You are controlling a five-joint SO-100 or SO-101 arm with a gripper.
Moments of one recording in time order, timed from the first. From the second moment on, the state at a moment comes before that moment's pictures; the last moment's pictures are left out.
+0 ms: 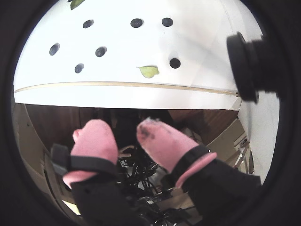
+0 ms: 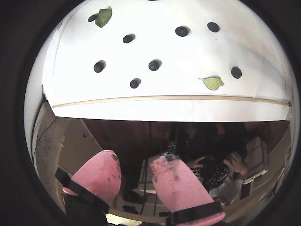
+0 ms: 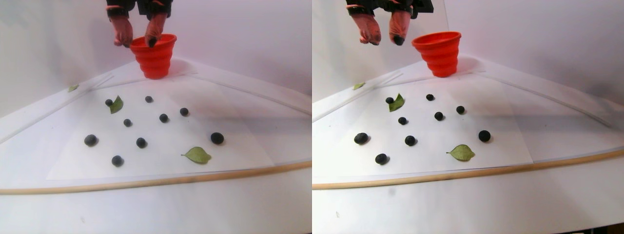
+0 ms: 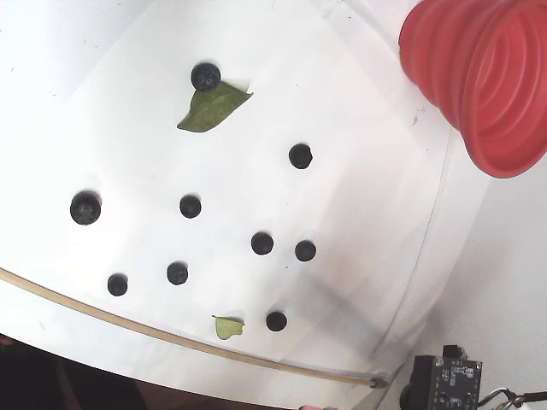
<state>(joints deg) 2.6 159.3 151.3 52.3 -90.0</state>
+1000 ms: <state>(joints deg) 7.4 133.9 155.9 18.6 -97.5</state>
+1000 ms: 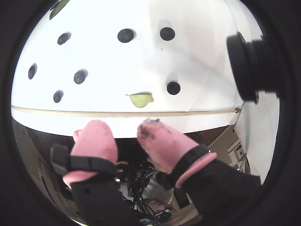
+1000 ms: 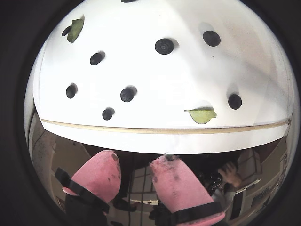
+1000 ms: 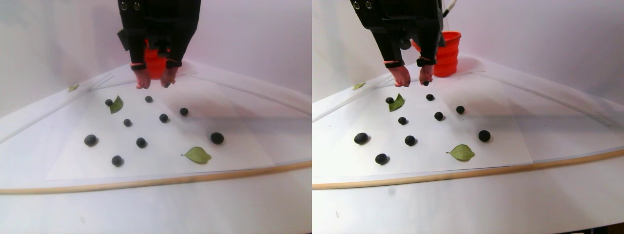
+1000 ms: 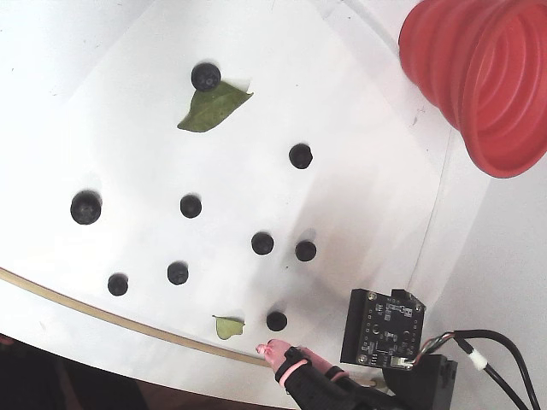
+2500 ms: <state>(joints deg) 7.9 102.0 148.4 -13.0 -100.0</state>
